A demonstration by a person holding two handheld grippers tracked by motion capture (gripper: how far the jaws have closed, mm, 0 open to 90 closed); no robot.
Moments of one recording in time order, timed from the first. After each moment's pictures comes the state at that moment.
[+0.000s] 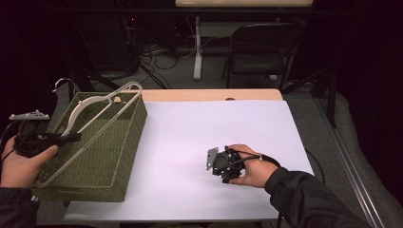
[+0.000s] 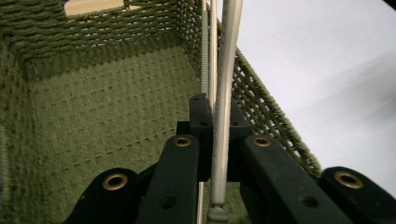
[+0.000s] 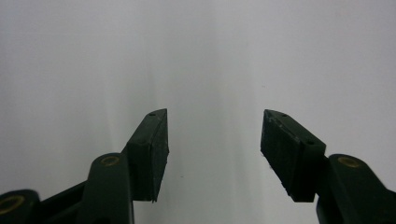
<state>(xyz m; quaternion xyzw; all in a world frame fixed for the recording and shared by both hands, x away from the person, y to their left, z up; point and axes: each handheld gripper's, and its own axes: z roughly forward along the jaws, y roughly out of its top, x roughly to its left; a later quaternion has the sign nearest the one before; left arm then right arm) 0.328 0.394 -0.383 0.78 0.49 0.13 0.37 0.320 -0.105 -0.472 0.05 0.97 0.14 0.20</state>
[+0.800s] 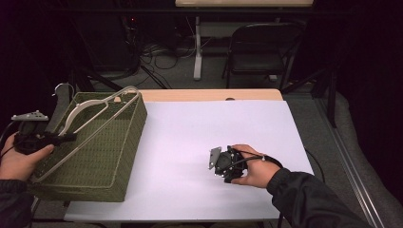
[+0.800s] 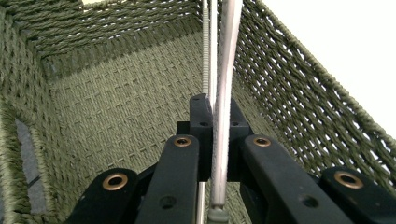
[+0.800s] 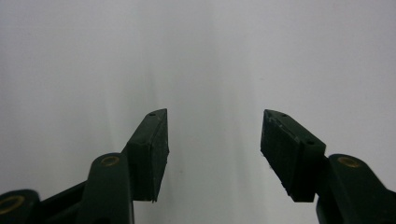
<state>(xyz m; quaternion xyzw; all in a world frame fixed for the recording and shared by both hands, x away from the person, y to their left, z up) 0.351 0.425 -0.410 0.80 0.46 0.13 0.35 0.321 -0.112 -0.474 0.05 0.97 0.14 0.20</state>
